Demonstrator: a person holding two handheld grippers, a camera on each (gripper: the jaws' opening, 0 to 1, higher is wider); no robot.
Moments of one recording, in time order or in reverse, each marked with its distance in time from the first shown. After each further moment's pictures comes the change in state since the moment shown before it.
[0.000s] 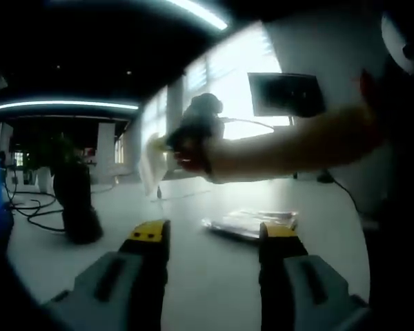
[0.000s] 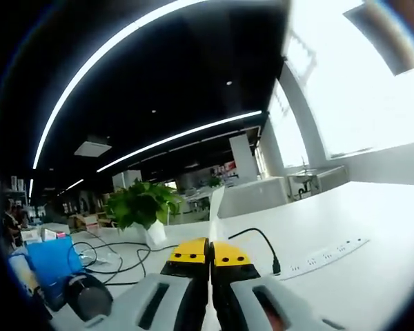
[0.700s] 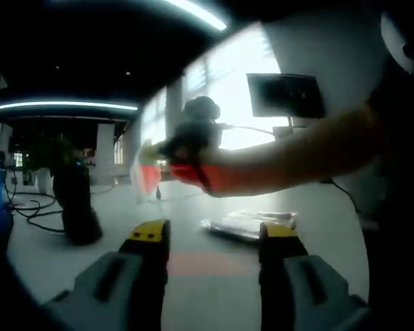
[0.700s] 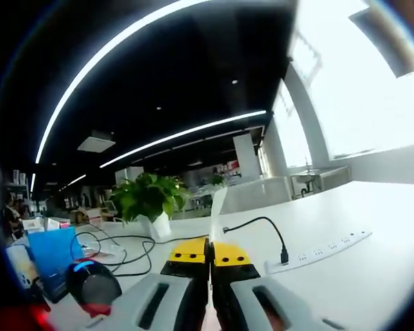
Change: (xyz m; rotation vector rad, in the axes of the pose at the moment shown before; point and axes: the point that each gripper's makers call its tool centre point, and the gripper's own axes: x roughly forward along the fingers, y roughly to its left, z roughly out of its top) left arm -0.001 -0.001 0.001 0.002 -0.004 -0.002; right arm -0.018 0.019 -0.020 -0.030 0.007 0.016
